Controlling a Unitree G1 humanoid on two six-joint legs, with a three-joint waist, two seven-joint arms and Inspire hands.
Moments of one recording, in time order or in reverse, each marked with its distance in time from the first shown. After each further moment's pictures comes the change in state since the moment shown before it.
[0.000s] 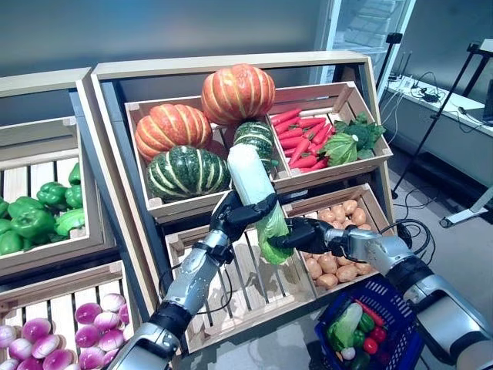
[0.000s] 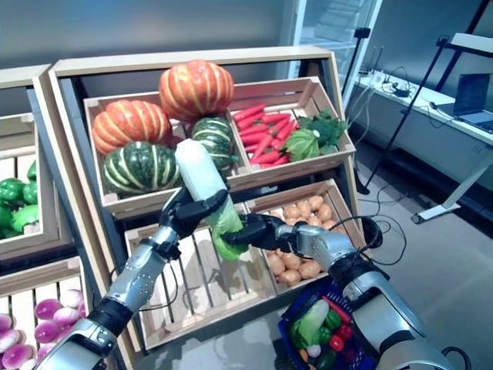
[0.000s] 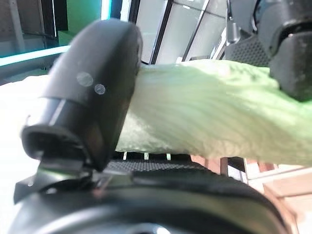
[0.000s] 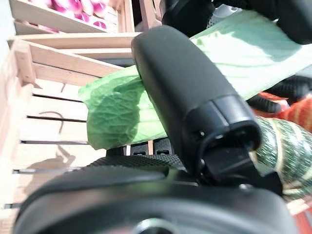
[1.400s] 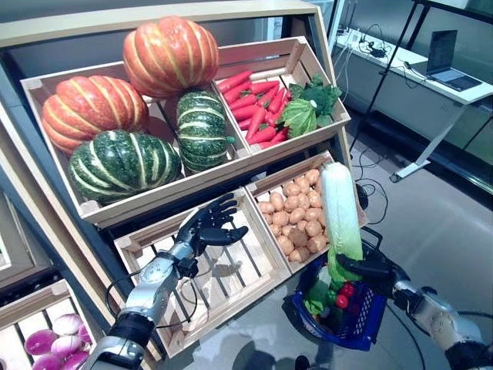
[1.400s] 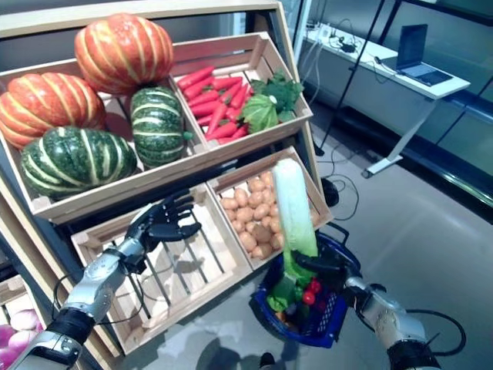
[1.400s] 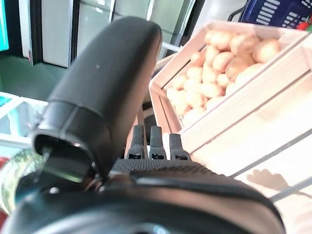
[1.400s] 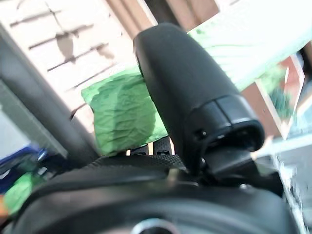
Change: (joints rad) left arm 0.103 0.173 0.184 0.033 0.239 0.088 0.002; right arm 0.588 -0.042 -0.518 0.000 -0.039 -0.208 -0.060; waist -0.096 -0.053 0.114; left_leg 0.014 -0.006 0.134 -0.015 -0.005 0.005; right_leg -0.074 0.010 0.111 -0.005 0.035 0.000
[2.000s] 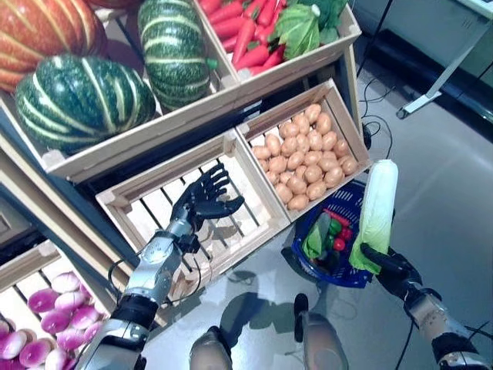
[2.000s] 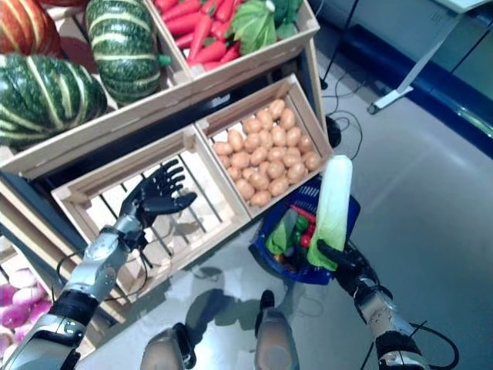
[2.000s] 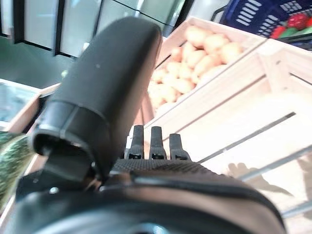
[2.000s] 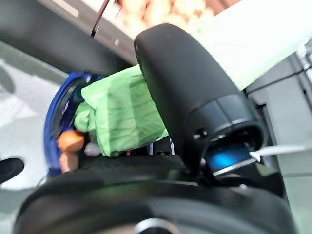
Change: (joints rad) left arm -0.153 -0.002 -0.008 -0.088 -0.063 0.002 0.118; right arm -0.180 0.081 -0.116 0.338 0.094 -0.126 -0.171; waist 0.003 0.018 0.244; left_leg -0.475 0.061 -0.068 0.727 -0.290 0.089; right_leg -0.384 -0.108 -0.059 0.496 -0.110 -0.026
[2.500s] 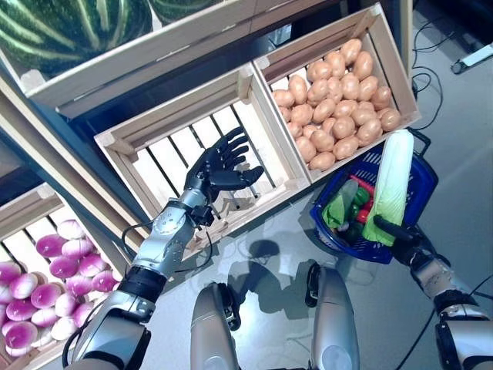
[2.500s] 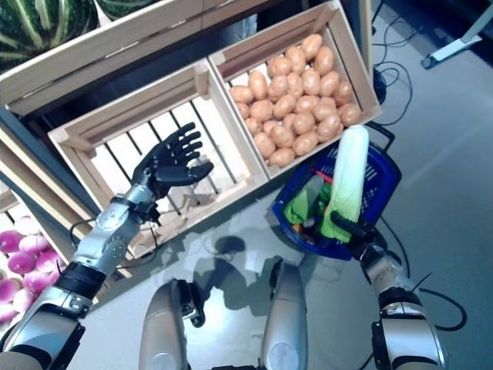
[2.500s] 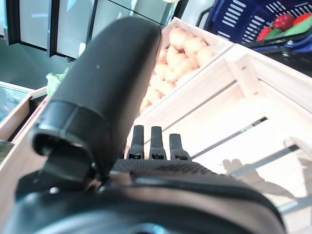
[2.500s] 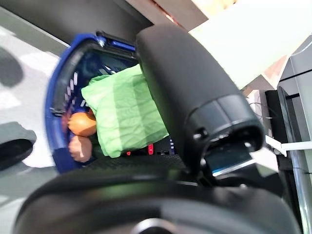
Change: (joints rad) left arm -0.164 0.026 -0.088 -0.034 -0.088 0.038 0.031; right arm -0.328 -0.100 0.019 0.244 -0.001 0.007 -0.061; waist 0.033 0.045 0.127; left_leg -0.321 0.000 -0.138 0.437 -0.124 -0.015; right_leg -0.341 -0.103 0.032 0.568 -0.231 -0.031
